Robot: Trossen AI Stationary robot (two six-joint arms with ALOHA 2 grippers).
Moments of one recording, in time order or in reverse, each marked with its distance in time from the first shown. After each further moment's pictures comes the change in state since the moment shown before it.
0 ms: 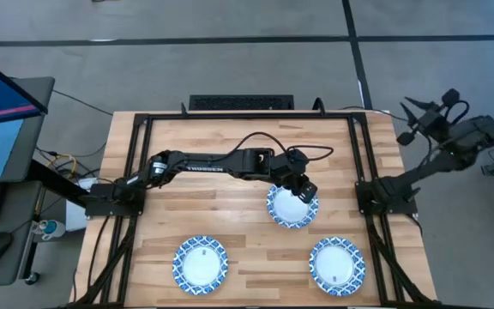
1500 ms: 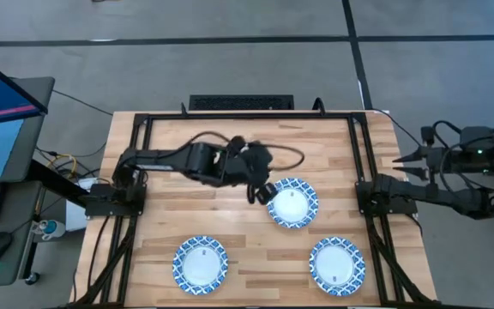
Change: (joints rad) left arm -0.141 -0.300 0.029 -0.503 -0.439 0.213; right arm -0.725 0.153 0.190 -0.150 -1.482 -0.044
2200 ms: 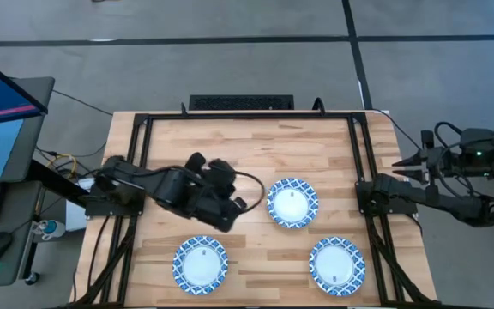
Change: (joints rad) left arm -0.223 -0.105 -0.084 -0.394 -0.310 -0.445; right arm -0.109 -0.004 0.000 0.000 -0.099 0.087
